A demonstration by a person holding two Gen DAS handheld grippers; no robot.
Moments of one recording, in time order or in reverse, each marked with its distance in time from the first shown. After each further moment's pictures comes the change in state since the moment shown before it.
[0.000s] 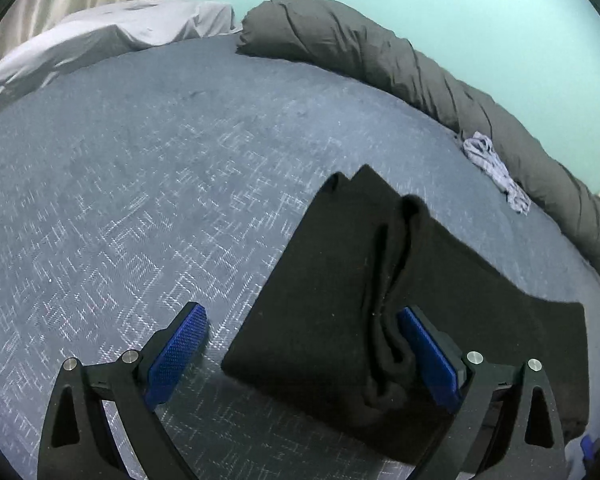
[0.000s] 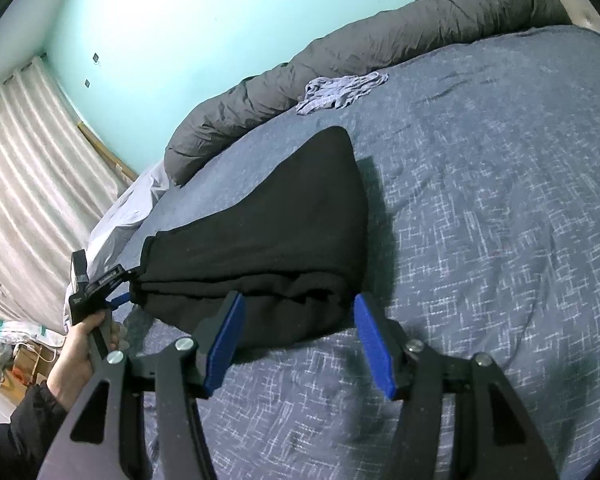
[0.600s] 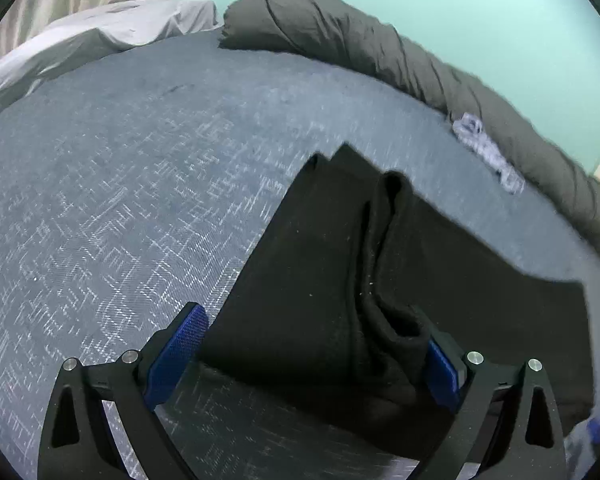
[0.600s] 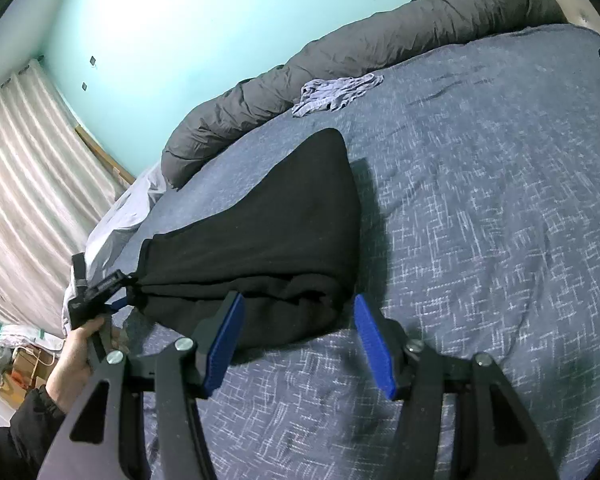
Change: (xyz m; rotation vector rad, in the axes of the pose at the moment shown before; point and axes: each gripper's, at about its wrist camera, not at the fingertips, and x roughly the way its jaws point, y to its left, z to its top) left arm -0.001 -0.001 -0.008 0.027 0.028 -0.042; right arm -0.002 -0.003 0.000 0.016 -0.011 -0.013
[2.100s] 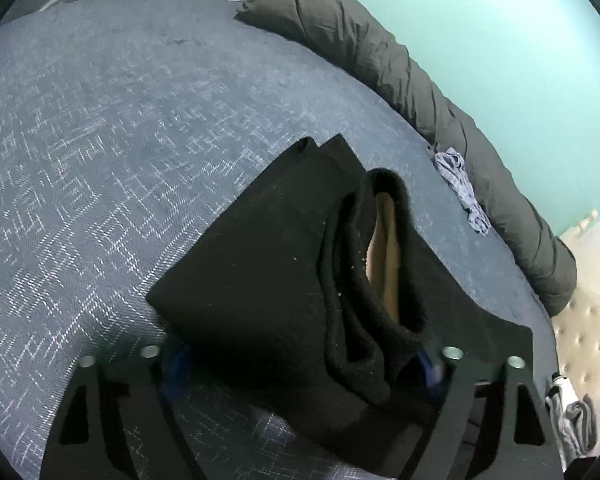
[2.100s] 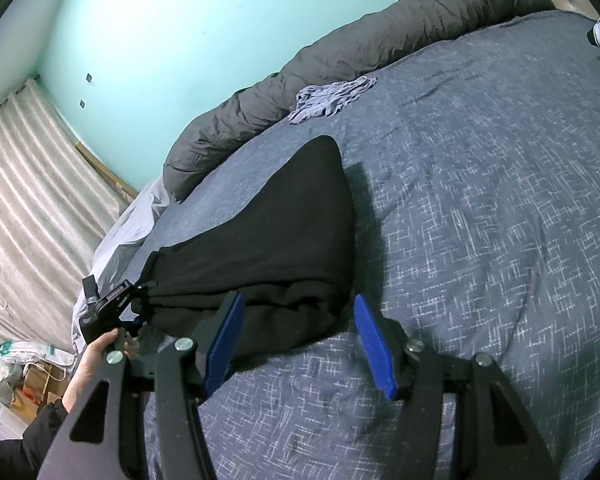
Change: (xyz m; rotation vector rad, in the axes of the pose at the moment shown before) left arm 0.018 0.006 -0.012 -0.202 -0.007 -0.163; right arm -0.007 -0.007 0.003 0.056 -0.024 0.020
